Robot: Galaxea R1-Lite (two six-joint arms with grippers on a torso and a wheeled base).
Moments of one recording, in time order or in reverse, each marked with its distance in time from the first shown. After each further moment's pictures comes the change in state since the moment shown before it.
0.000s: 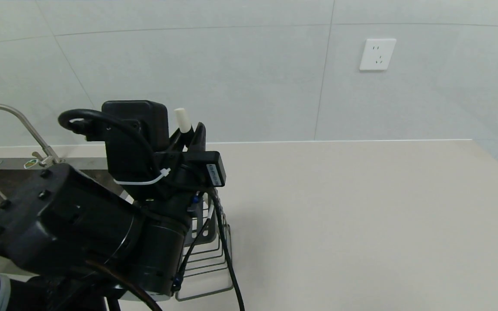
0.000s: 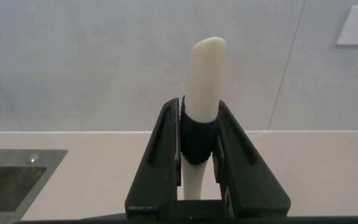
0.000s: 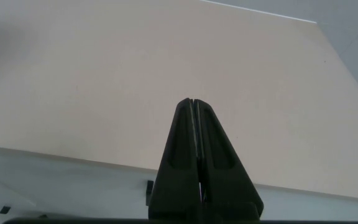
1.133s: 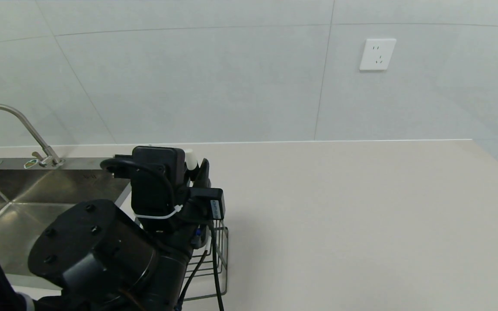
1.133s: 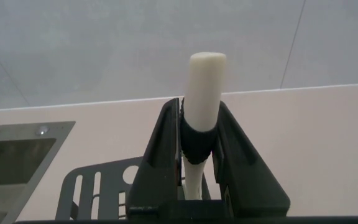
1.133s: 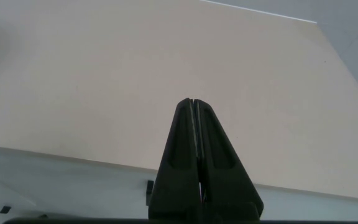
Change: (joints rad) left arm 0.007 0.043 0.138 0.000 0.016 -0.050; right arm 0.000 0.000 0.000 0.000 0.000 0.000
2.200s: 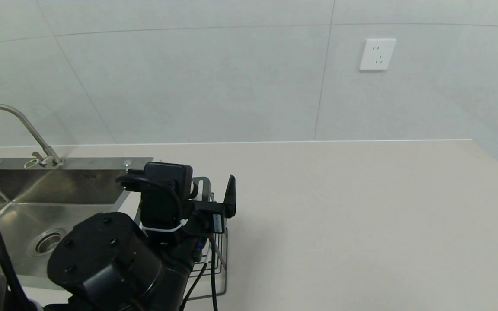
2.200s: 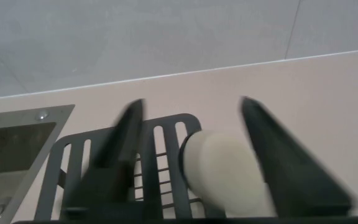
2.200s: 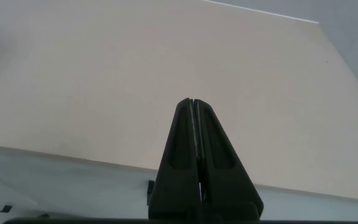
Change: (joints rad) left arm 0.001 0.026 0.050 0.001 -0.021 -0.024; right arm 0.000 0.000 0.000 0.000 0.000 0.000
